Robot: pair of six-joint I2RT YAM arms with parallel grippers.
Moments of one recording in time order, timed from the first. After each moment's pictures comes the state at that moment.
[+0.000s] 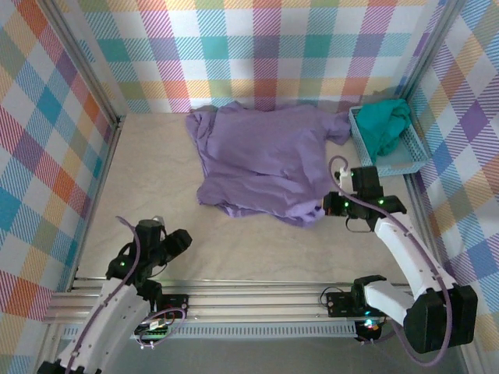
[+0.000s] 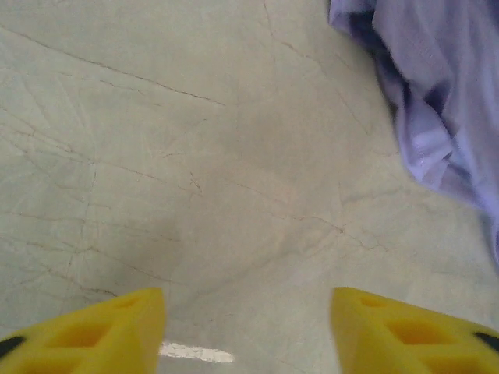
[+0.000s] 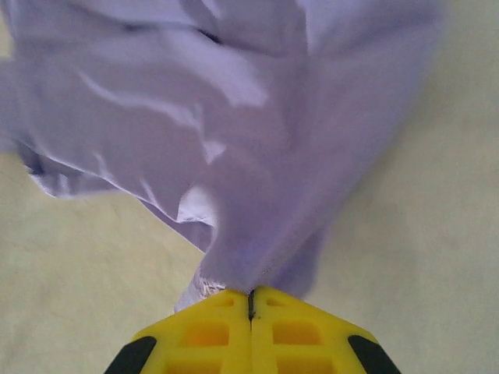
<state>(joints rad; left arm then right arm) -0.25 0.45 0.30 -0.69 0.13 -0.84 0.18 1.05 0.77 -0.70 -0.29 0.26</state>
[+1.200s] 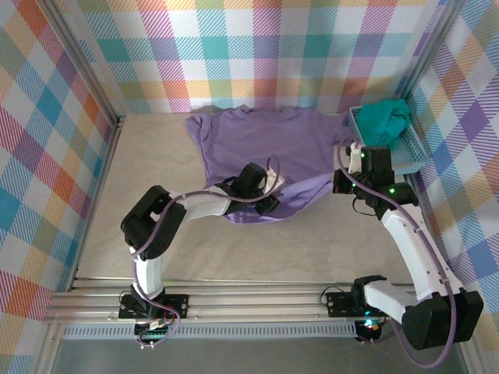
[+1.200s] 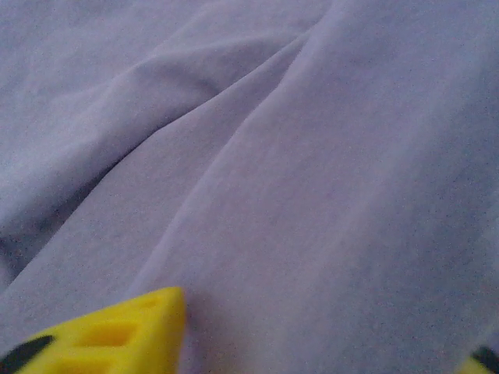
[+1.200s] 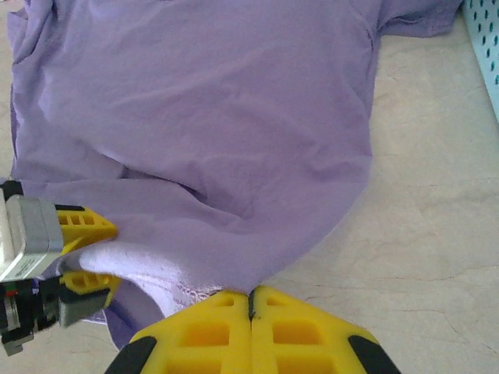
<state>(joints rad) -0.74 1.91 1.16 -0.03 0.14 0.15 0.16 1.07 1.01 -0.70 -0.12 0.20</state>
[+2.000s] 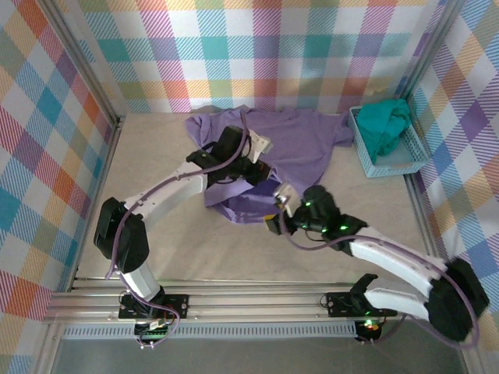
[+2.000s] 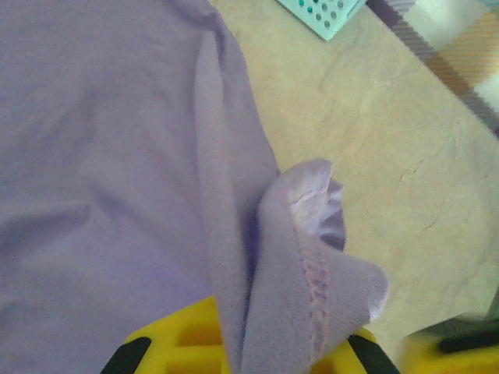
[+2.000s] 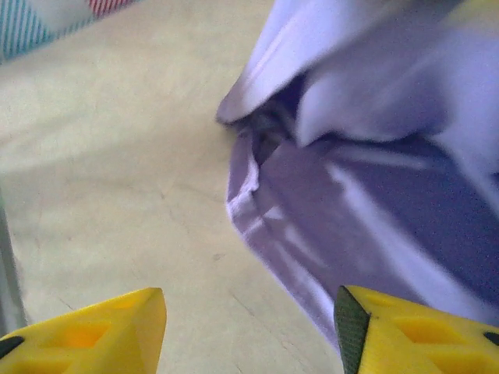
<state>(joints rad) -0.64 1.71 1.49 -0.52 0.34 -0.12 0.76 1.14 0.58 0.01 -0.25 -0.04</state>
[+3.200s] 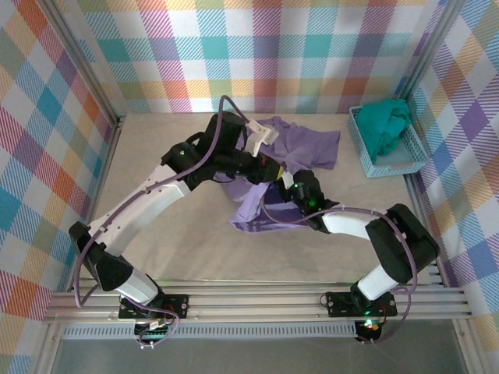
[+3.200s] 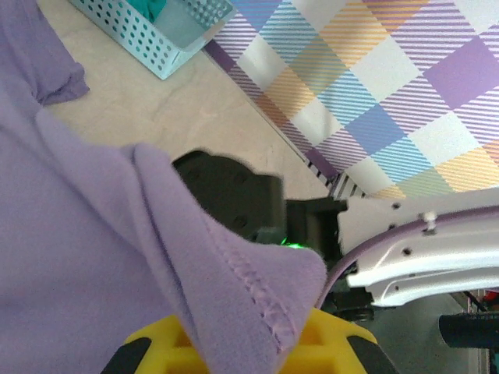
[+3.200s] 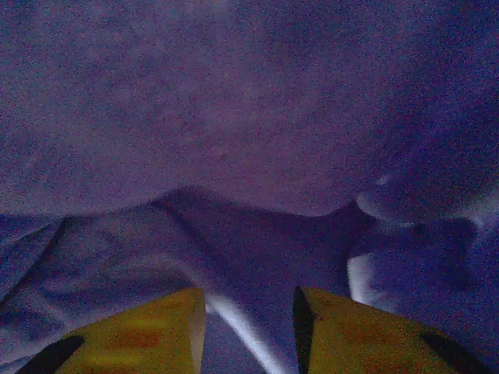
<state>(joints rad) -0.77 1.55 1.71 -0.74 0.49 -0.34 0.62 1.59 0.67 0.47 0.17 -0.12</state>
